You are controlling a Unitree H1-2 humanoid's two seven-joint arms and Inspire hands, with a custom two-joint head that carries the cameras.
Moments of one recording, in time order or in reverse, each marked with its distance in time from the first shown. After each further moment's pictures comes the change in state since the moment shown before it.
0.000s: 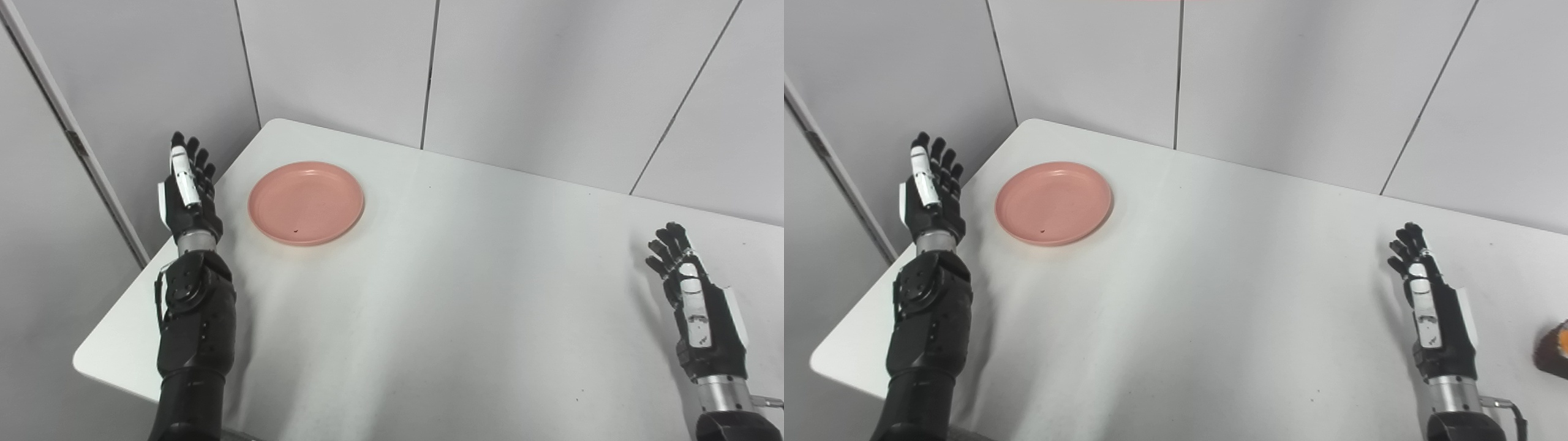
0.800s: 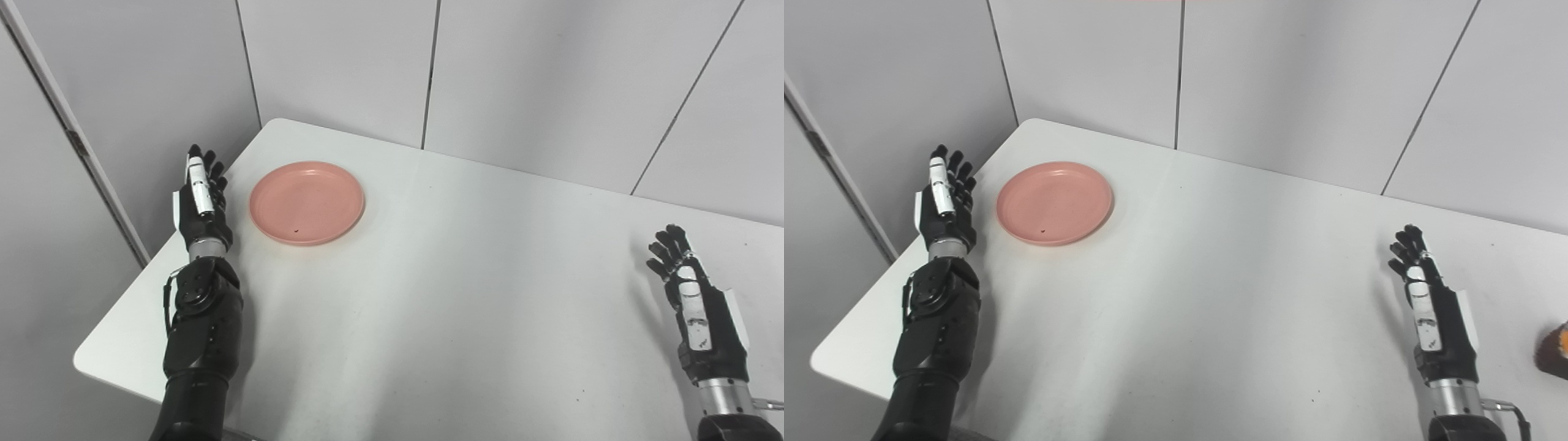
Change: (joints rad) left arm 0.001 0.005 -0.073 0.036 0.023 0.017 0.004; right arm 0.013 0.001 -0.001 -0.021 -0.025 0.000 -0.005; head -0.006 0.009
